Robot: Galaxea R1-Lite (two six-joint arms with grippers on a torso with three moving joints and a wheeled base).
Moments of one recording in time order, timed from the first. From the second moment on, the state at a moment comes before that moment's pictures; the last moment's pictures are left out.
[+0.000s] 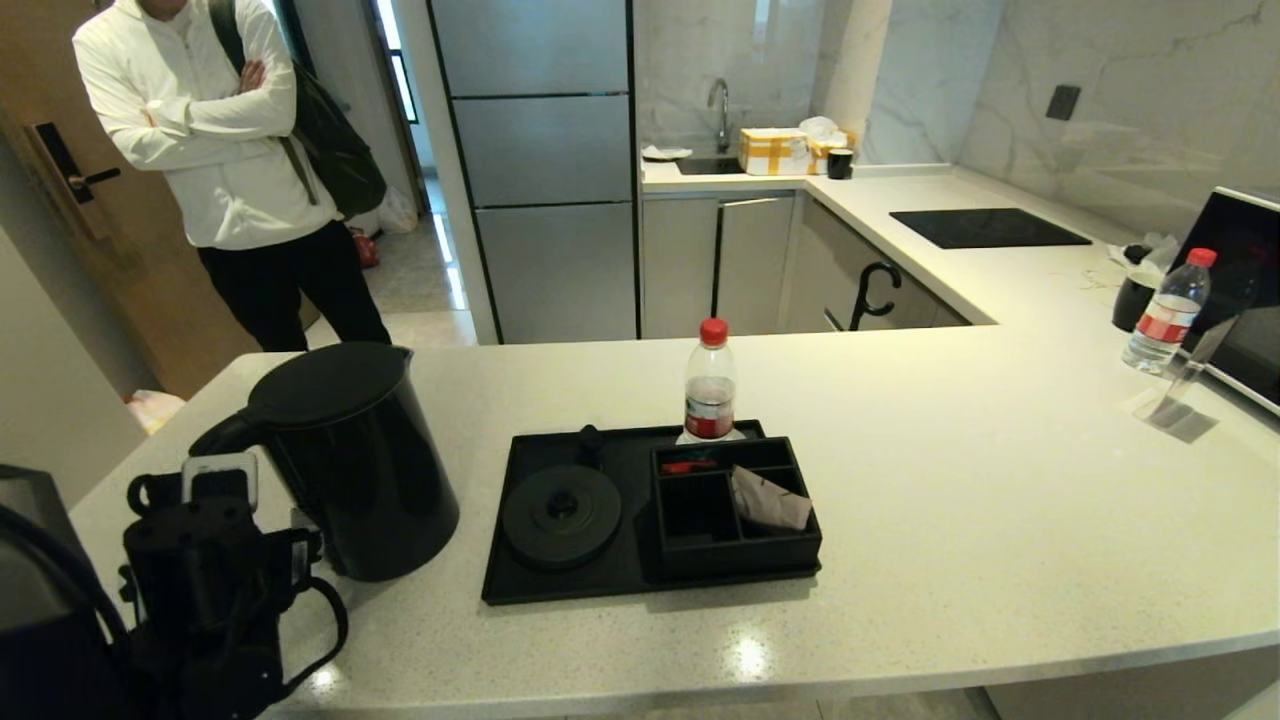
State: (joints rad) left arm -0.18 1.92 -0.13 -1.52 0.83 0.14; right arm 0.00 0.00 0.00 -0.09 -0.01 0.04
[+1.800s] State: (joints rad) left arm -0.34 1.36 -0.06 -1.52 0.99 0.41; right arm 0.00 0.00 0.00 -0.09 -0.01 0.04
